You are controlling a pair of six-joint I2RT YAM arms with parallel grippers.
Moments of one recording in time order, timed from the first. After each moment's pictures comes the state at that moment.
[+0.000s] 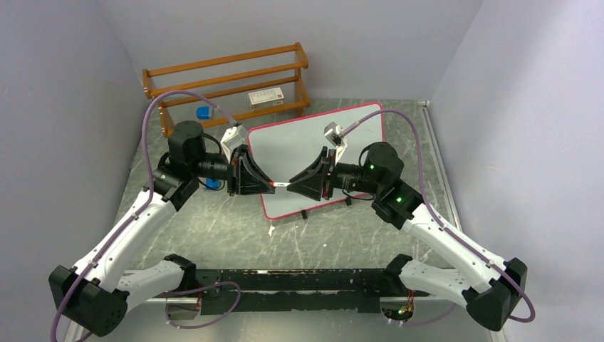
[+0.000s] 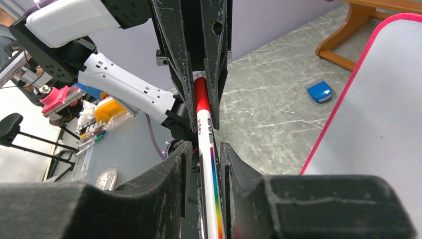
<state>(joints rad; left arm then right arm) -0.46 1.04 0.98 -0.14 1.20 -0.23 0.73 0.99 0.90 0.09 -0.67 0.44</state>
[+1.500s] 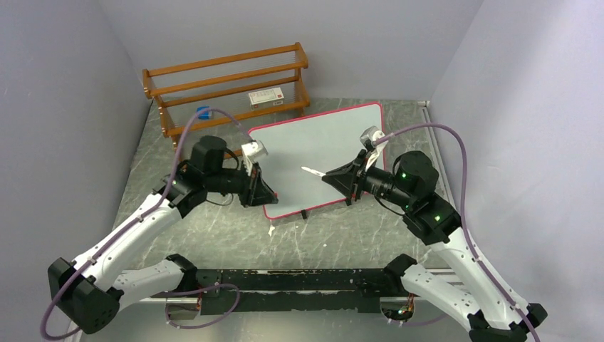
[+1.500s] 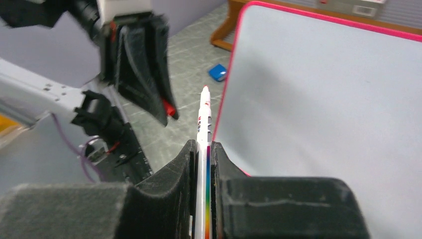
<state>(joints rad) -0.56 1.04 0.95 -0.41 0.80 -0.15 0.61 0.76 0.95 -0.32 -0.45 0.19</state>
